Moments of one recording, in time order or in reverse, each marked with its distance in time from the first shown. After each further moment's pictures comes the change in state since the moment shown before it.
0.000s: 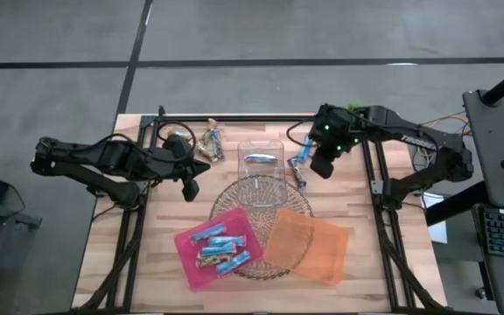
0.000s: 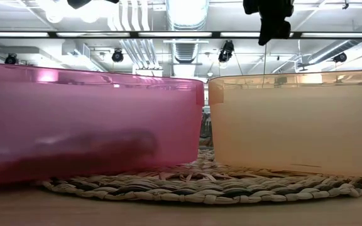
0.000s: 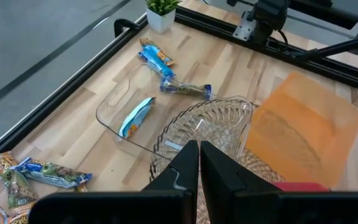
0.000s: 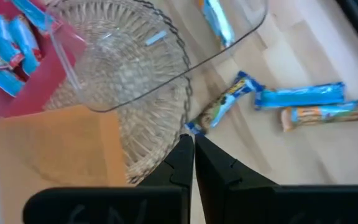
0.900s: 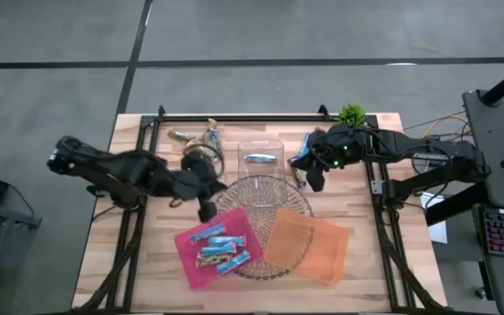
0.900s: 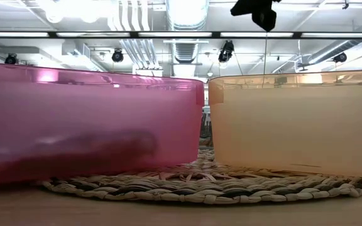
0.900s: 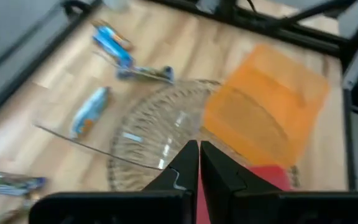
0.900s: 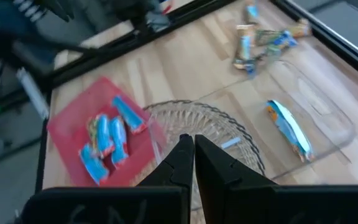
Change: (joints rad) left arm -0.126 0.262 0.217 -0.071 0.015 -0.057; right arm 0.191 -0.175 -0.275 0.631 0.052 0.147
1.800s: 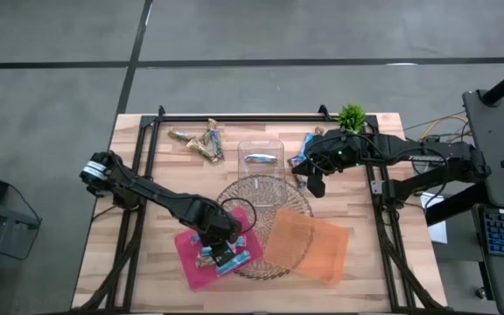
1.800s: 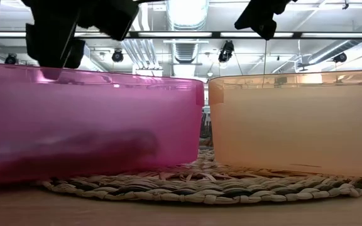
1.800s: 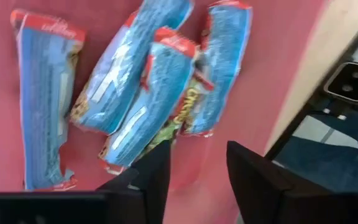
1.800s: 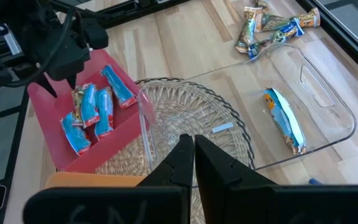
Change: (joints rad) left arm -0.068 0.372 -0.172 0.053 0.687 -0.498; right arm 0.001 0.000 -0.077 0.012 -0.025 -0.128
